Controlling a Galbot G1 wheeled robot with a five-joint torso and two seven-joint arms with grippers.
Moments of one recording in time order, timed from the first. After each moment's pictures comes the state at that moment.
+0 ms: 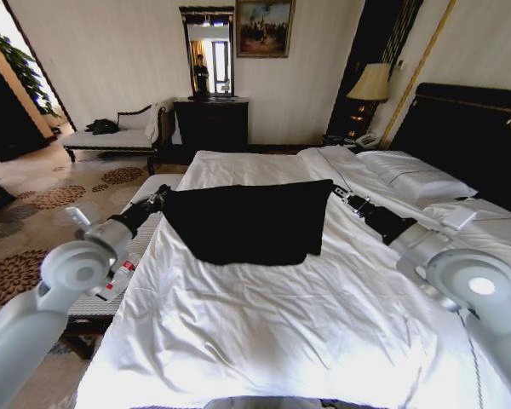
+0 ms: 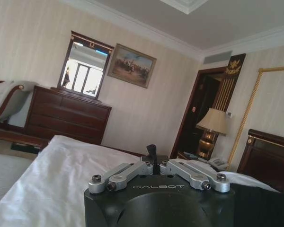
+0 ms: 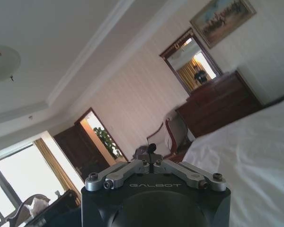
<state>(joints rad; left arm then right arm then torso) 1.12 -0.62 -0.65 -2.23 -1.38 0.28 -0.30 -1.28 0.70 0.87 2.34 1.76 -0.37 0.17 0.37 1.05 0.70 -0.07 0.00</state>
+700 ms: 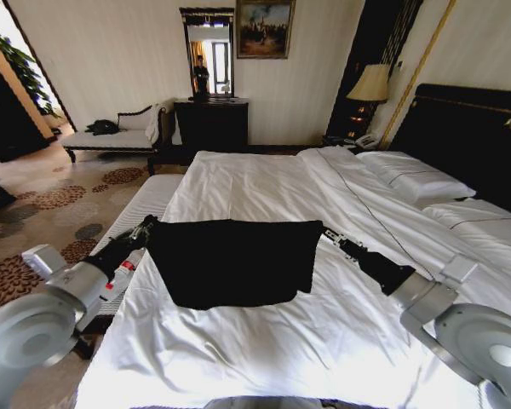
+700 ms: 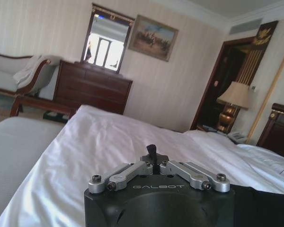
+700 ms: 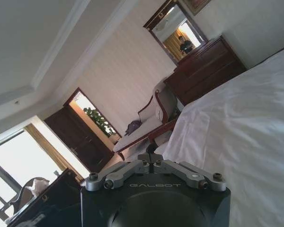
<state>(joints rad) 1.57 -0.70 -0.96 -2.43 -1.37 0.35 -0.34 -1.55 0.82 0.96 2.50 1.73 -0.44 0.21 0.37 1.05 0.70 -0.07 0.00</state>
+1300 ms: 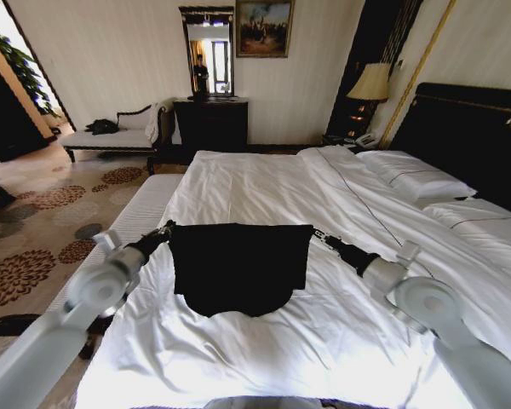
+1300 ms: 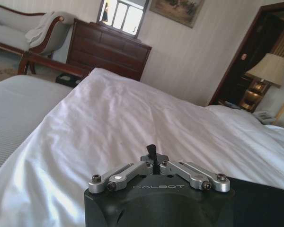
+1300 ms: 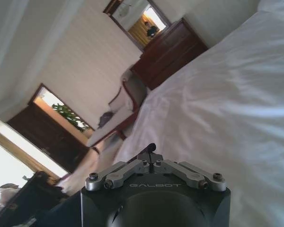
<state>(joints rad) 0.92 -0.76 -0.29 -1.94 -1.29 0.36 -0.41 -1.18 0.83 0.57 2.03 1.58 -0.43 0.16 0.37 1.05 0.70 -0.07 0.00</state>
